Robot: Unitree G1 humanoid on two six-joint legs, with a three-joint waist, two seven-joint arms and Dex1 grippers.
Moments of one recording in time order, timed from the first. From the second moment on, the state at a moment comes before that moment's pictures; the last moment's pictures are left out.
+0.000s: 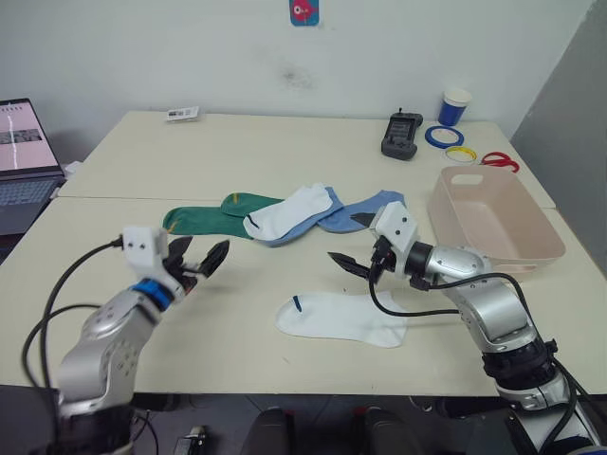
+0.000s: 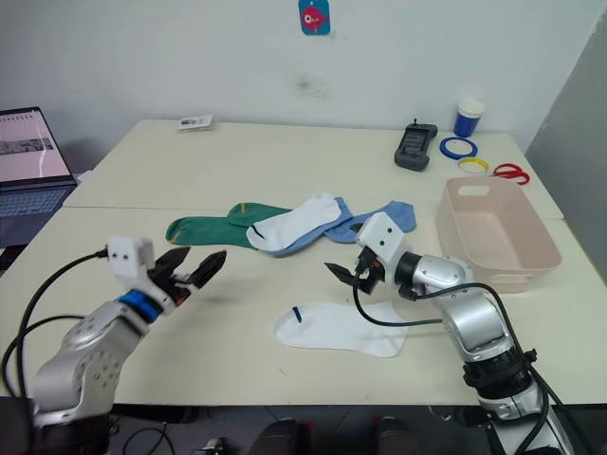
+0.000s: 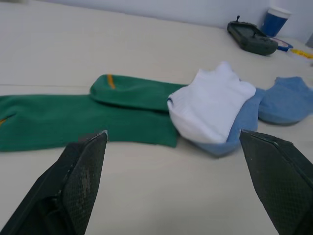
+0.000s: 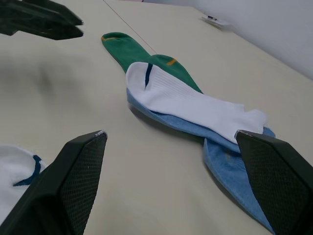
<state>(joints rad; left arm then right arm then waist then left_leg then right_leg) -0.25 0.45 0.31 -0.11 -0.52 0.55 -0.42 -0.49 -0.42 0.22 -0.24 0.17 0.47 0.68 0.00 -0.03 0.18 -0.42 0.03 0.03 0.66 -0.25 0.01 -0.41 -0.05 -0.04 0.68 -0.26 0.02</state>
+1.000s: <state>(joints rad) -0.52 0.40 0.18 0.28 -0.38 0.49 -0.43 -0.42 -0.43 0.18 -0.35 0.14 0.54 0.61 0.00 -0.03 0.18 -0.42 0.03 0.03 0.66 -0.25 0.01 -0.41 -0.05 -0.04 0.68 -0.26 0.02</state>
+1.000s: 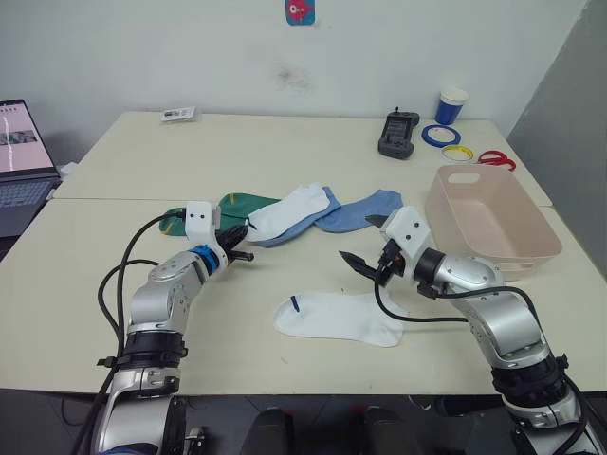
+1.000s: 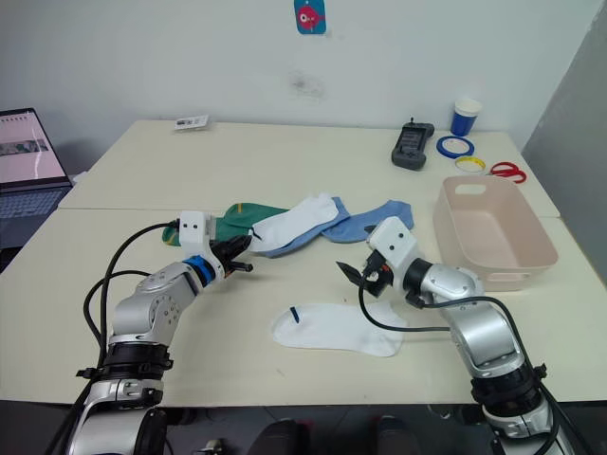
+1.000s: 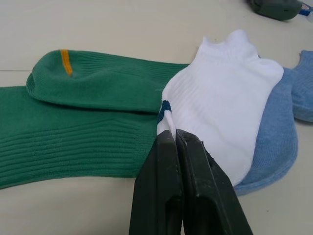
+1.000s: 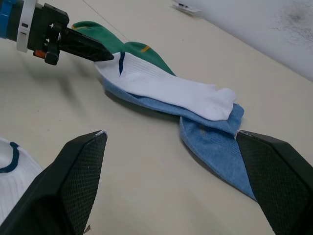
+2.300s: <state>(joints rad) 0.04 0.57 0.28 -0.51 -1.33 1.17 -0.41 -0.38 -0.47 0.18 -0.29 0.14 0.48 0.64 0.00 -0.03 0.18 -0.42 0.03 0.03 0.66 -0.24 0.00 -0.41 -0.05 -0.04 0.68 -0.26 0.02</state>
